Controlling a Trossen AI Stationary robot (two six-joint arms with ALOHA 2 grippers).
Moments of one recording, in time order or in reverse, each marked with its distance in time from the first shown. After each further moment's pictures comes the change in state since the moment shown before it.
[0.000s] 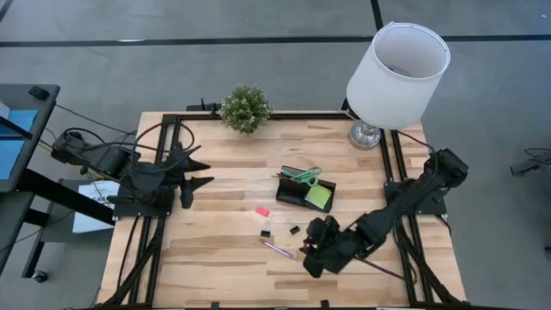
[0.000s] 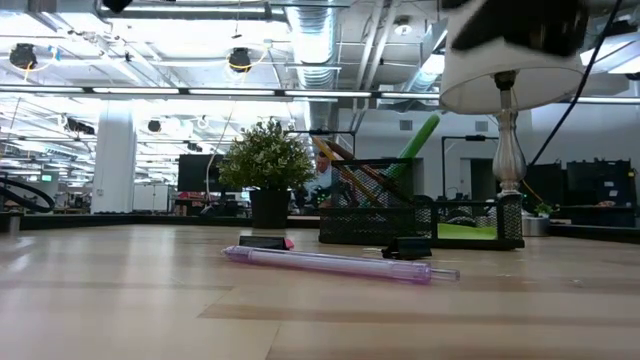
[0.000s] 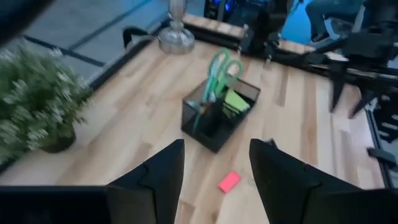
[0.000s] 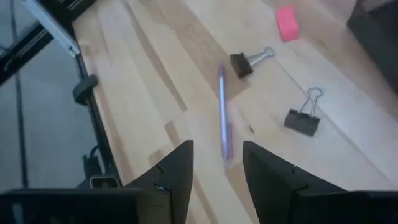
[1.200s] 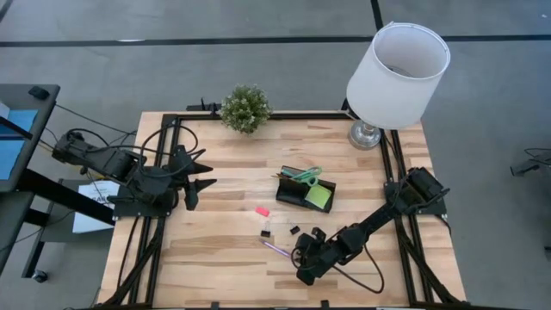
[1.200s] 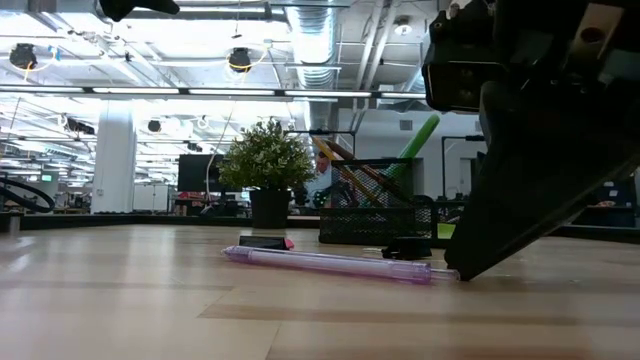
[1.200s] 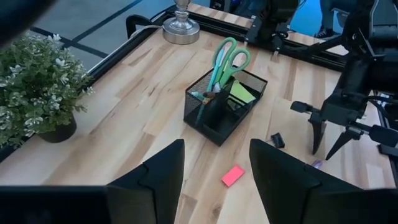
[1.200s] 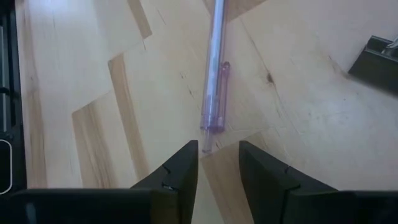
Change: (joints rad) left arm 0.000 0.019 -0.038 0.014 -0.012 -0.035; right arm -0.033 0.295 -0.176 0.447 -0.124 -0.134
